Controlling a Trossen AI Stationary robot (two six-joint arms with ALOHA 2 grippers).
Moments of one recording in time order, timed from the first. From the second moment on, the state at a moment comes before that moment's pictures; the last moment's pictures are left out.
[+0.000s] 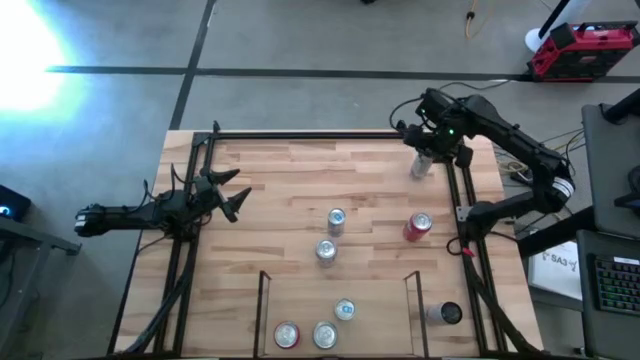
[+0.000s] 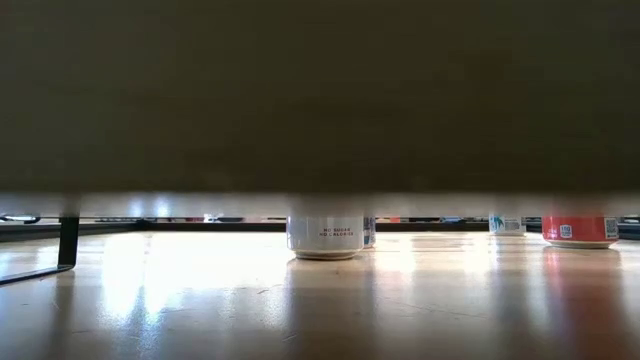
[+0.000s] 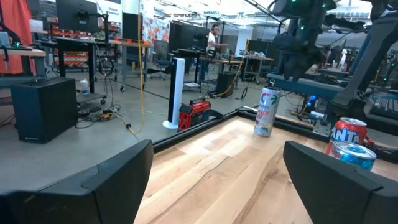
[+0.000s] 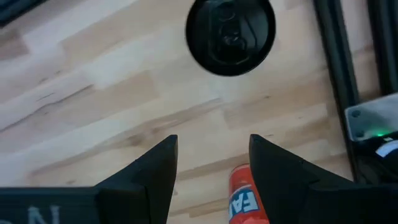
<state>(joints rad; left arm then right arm) 0.01 0.03 0.01 0.07 -0.59 -0.09 -0.79 1.34 1.36 -1.41 -0.07 1.17</state>
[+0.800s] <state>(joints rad) 0.01 0.03 0.01 0.07 -0.59 -0.09 -0.79 1.41 1.35 -1.42 0.19 1.53</state>
